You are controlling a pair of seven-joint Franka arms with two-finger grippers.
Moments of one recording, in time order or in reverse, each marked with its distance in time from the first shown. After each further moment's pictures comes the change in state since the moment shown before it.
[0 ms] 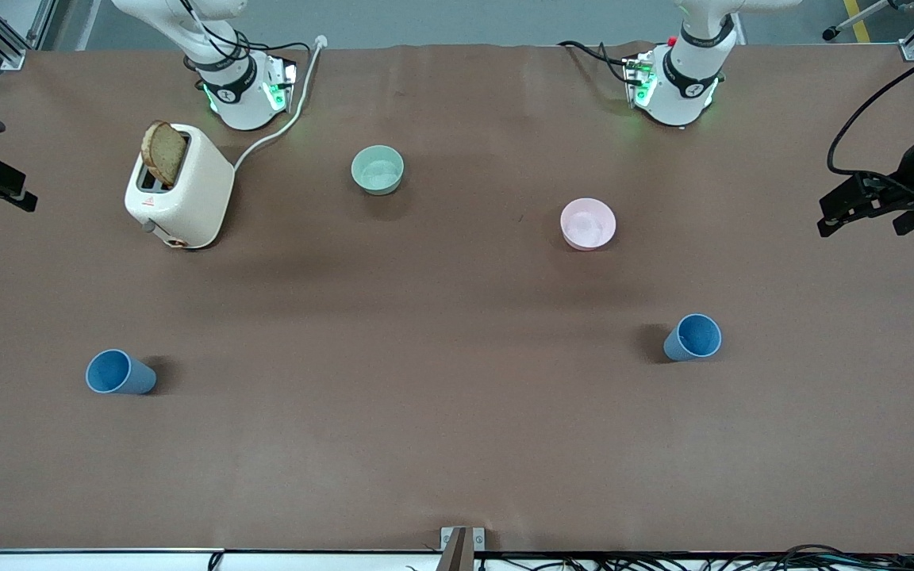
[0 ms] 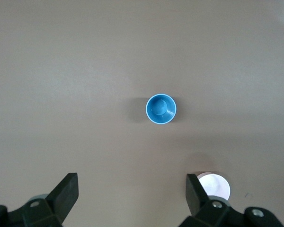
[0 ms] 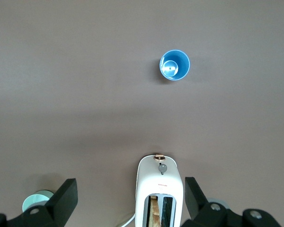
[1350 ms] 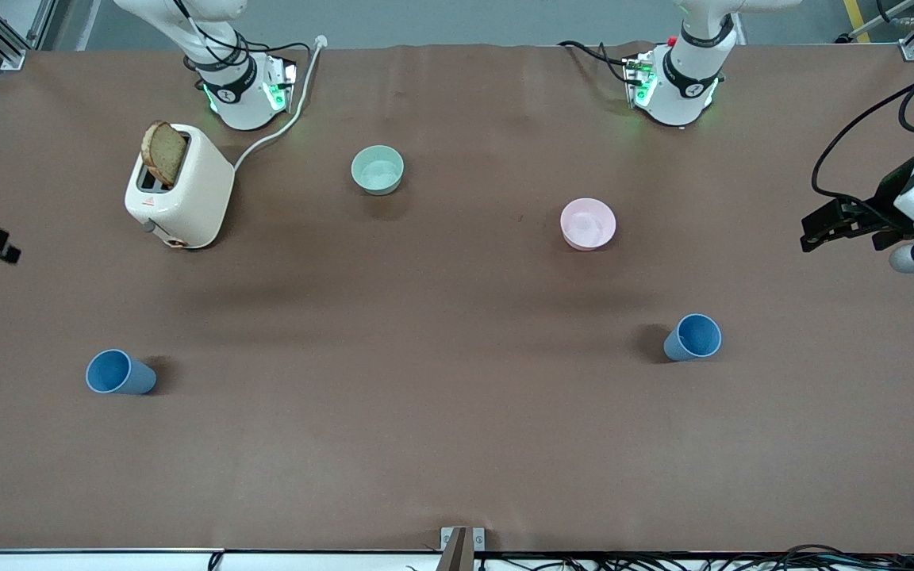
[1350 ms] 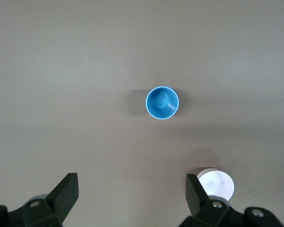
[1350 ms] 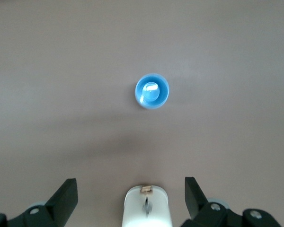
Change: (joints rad) left arm 0.000 0.072 -0.001 -0.009 0.000 -0.002 0.000; right arm -0.082 0.167 -0.014 -0.032 0.000 0.257 -0.029
